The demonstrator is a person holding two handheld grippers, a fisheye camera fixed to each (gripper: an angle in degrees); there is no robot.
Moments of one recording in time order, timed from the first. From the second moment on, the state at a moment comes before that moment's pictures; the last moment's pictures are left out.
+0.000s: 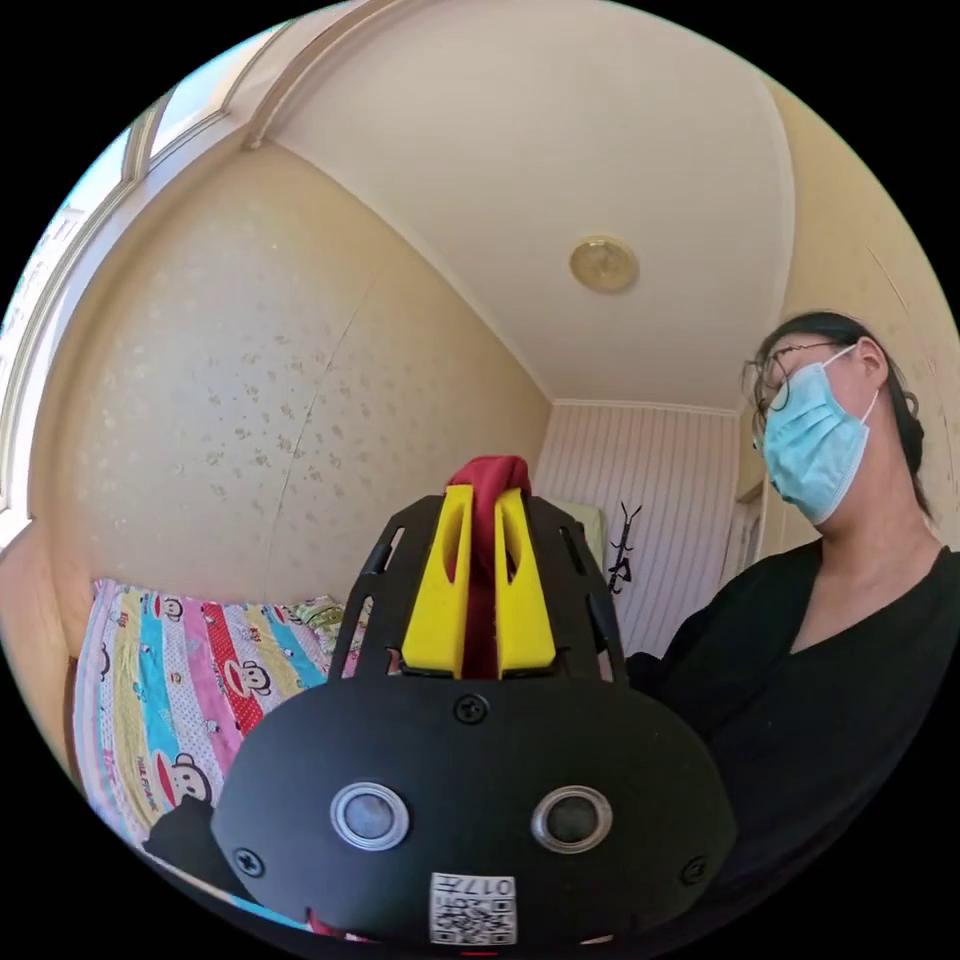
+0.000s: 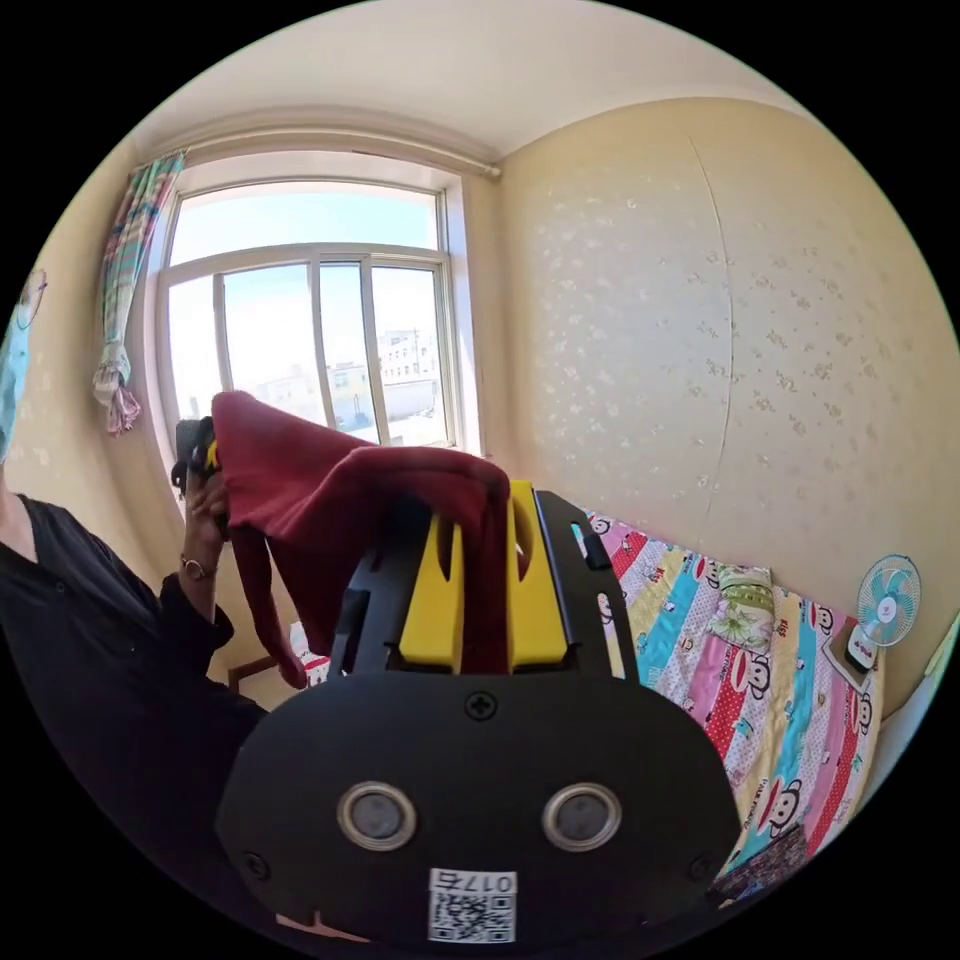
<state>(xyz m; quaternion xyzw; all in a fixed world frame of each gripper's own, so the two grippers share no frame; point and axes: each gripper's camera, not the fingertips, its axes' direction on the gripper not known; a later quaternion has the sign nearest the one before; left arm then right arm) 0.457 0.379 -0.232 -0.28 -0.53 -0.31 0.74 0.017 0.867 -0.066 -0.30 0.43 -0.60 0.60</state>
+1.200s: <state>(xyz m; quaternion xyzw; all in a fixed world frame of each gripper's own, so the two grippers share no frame) 0.503 0.082 -0.298 -0.35 -0.56 -0.36 0.66 -0.100 0.815 -0.146 -0.26 0.35 -0.56 0.71</state>
